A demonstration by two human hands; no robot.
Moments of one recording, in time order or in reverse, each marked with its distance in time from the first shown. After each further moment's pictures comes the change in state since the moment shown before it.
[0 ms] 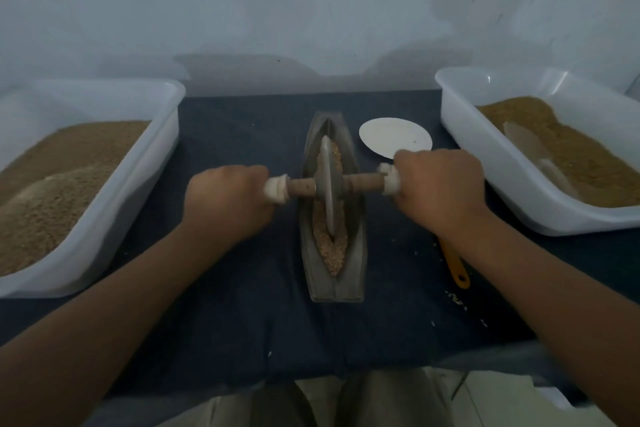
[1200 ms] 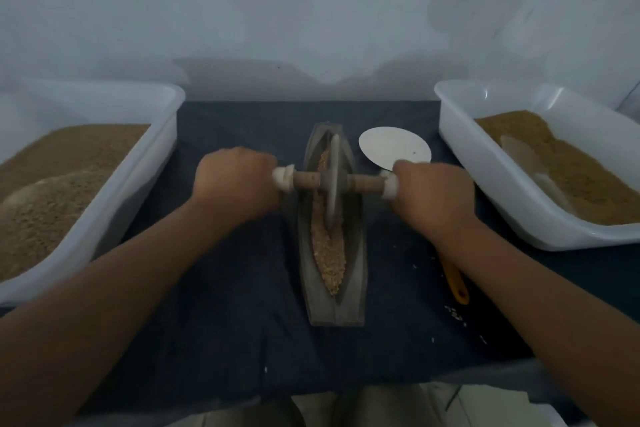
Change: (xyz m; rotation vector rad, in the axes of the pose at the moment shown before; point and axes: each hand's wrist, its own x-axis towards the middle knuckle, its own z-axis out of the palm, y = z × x) left_hand 0.045 0.002 0.000 0.087 -0.142 0.013; right_hand 0.008 0.002 0.023 0.079 -0.039 0.059
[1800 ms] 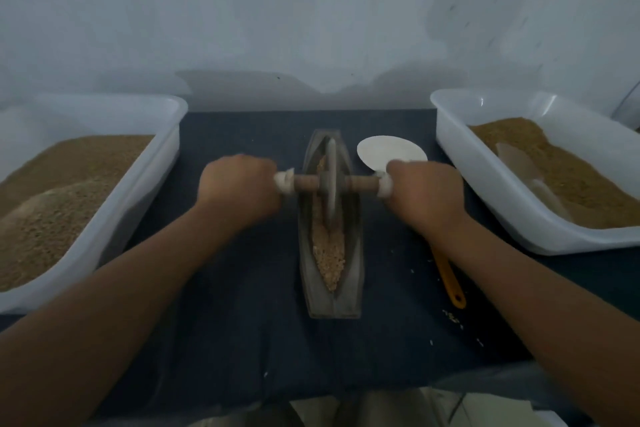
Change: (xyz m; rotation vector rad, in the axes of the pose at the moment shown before) left_hand 0.005 0.006 -0.009 -0.015 -0.064 -0.070; right_hand 0.017 0.000 0.007 -0.035 0.008 0.025
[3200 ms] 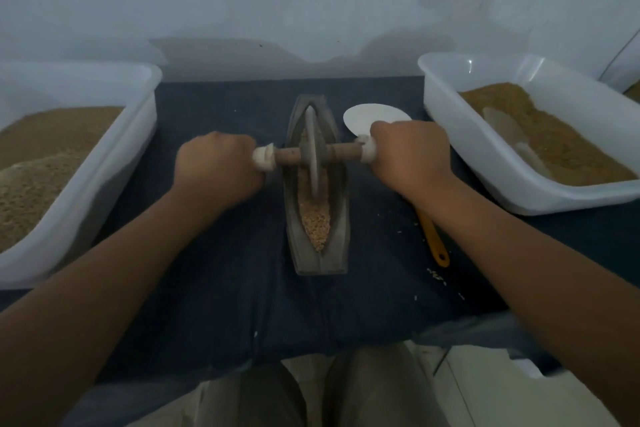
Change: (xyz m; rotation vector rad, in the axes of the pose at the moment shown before) left_hand -0.018 -0.001 0.001 -0.071 0.059 -0.023; right_hand -0.001 -0.004 -0.017 0.067 0.086 -0.078
